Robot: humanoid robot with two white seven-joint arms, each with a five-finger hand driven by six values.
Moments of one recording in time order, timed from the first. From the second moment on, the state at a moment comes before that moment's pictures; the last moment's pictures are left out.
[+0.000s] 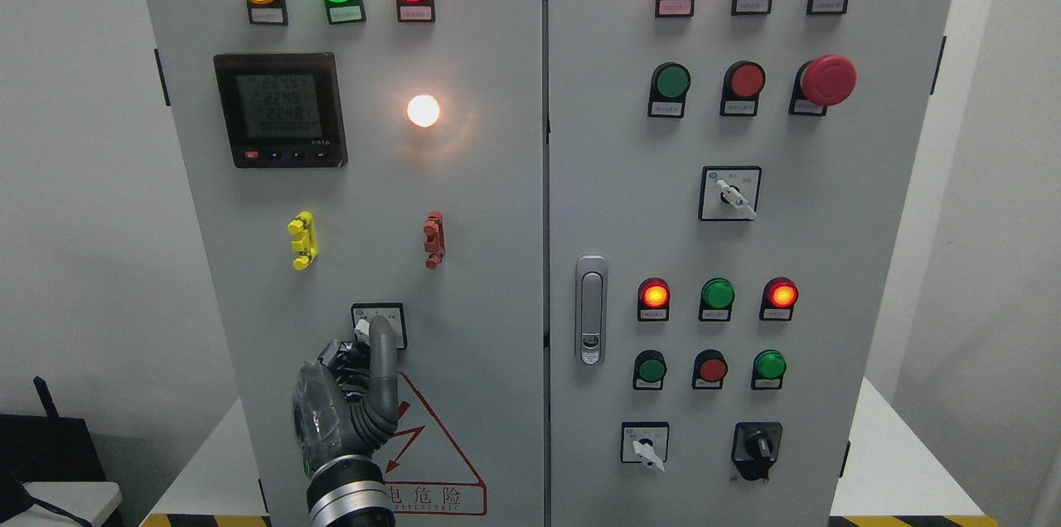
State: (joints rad) left arm -0.47 -0.11 -0.22 -1.80 -0.20 0.55 0.62; right arm 0.08 0.12 0.06 -0.13 0.00 0.09 0.12
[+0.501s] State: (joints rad) left arm -0.43 -0.11 -0.21 -1.82 -0.20 0.53 0.62; right arm 0.08 0.12 0.06 -0.14 0.00 0.09 0.12
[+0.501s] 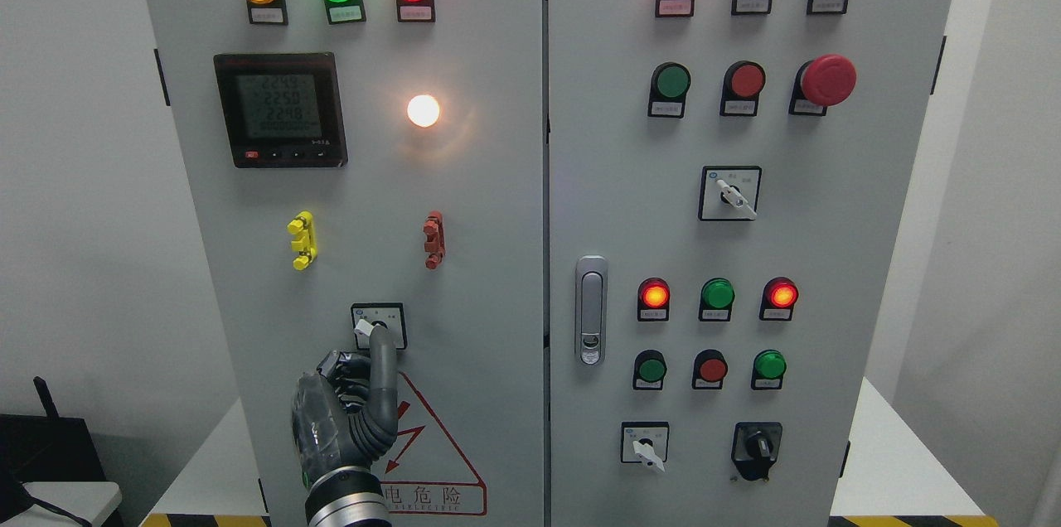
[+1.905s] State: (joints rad) left arm 0.14 -0.04 0.29 -1.66 -0.13 -0.33 0.17; right arm 0.08 0.12 0.06 -0.14 0.00 0.09 0.12
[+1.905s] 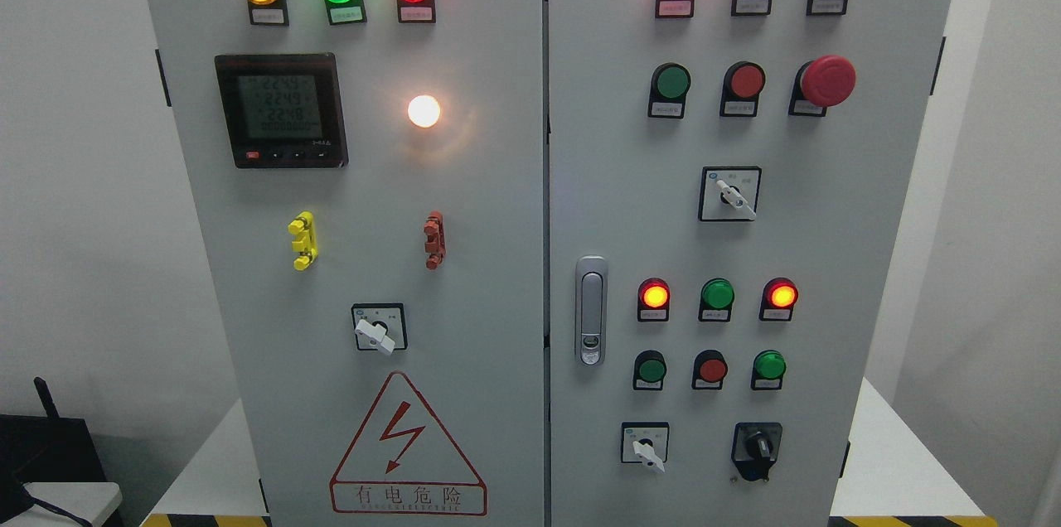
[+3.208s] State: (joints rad) left arm 0.25 0.00 0.41 -0.44 -0.07 -0.30 0.02; right arm 0.08 0.12 0.06 -0.13 0.00 0.09 0.12
